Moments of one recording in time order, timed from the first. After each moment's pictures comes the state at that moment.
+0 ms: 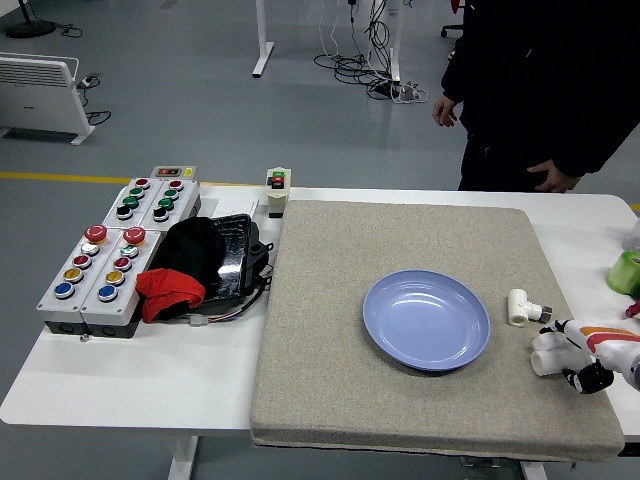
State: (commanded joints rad) left arm -0.09 0.07 -0.08 -0.29 -0.37 0.18 -0.09; right arm 0.43 -0.43 1.16 1.32 -2.10 0.41 -0.27
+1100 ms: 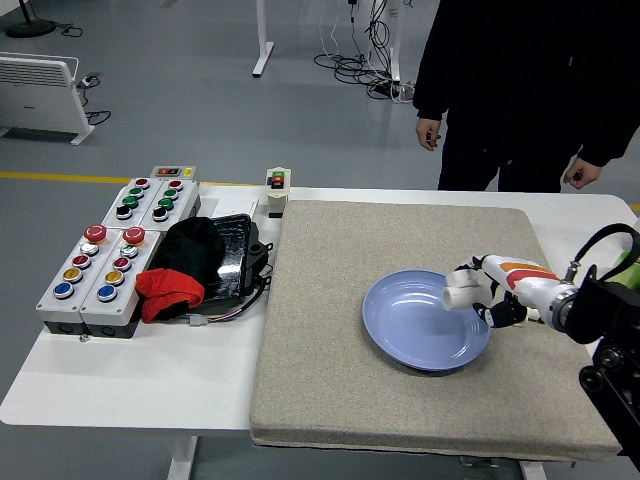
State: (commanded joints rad) left arm -0.09 0.07 -0.08 -0.30 -0.37 0.18 -0.09; right arm 0.68 -0.18 1.10 1.21 -2.07 0.37 -0.27
